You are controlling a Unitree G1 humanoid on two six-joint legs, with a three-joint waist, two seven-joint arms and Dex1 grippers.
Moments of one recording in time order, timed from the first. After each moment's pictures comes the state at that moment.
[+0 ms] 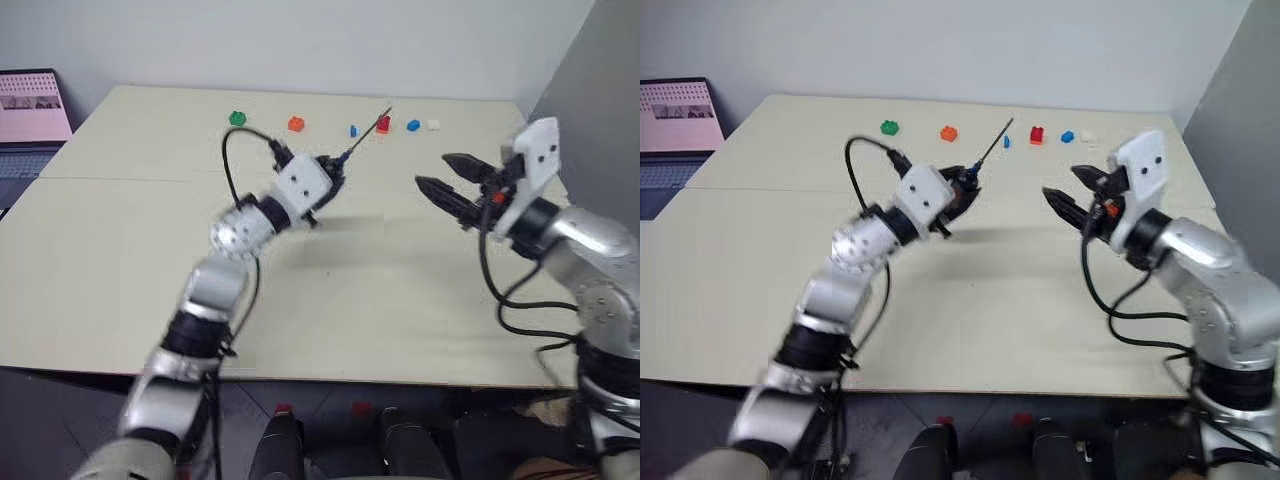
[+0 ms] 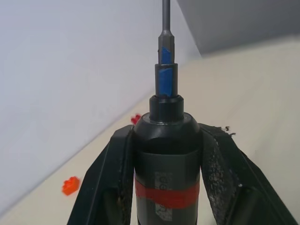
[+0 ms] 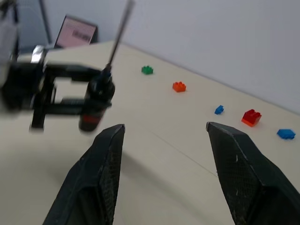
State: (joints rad) left arm -0.78 0.52 -0.21 0.14 0.11 0.14 -0.63; right arm -0.53 -0.71 -0.18 -0.51 0.59 0.81 0.61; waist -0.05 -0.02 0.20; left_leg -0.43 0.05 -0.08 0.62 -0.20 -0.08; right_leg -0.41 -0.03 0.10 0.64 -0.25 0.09
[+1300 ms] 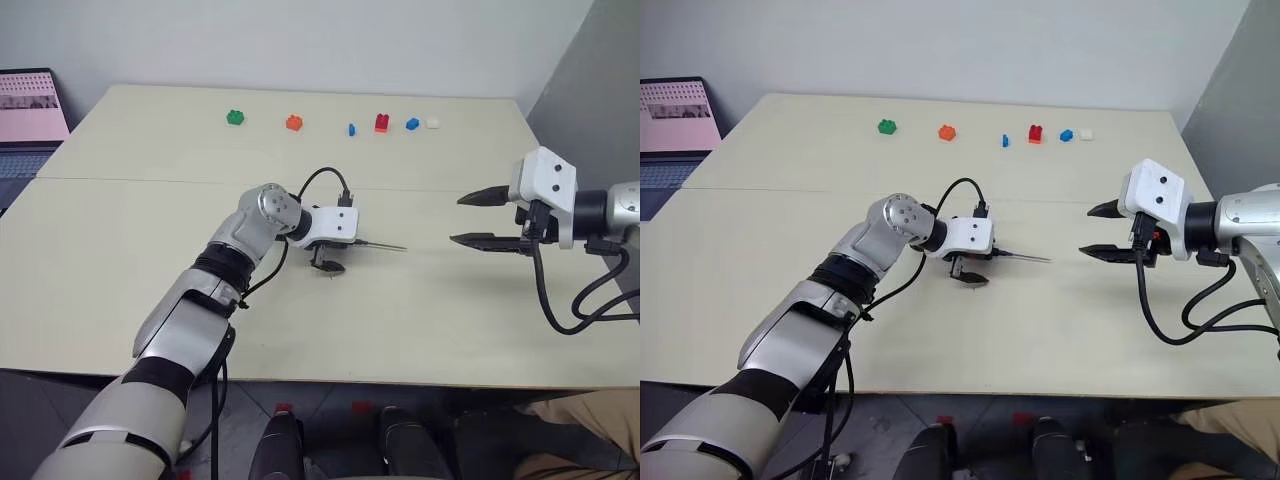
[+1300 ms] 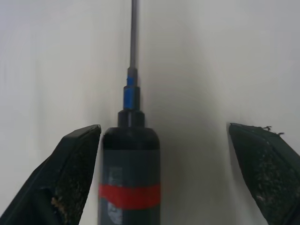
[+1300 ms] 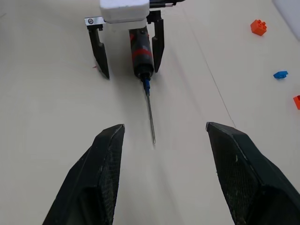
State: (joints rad) left arm -1.07 0.40 -0.41 0.73 0.24 -0.05 -1.19; right arm -0.61 -1.07 0.02 -0.27 0.40 0.55 1.11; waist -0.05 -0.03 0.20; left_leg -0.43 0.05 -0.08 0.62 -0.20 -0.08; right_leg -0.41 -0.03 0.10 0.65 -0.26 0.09
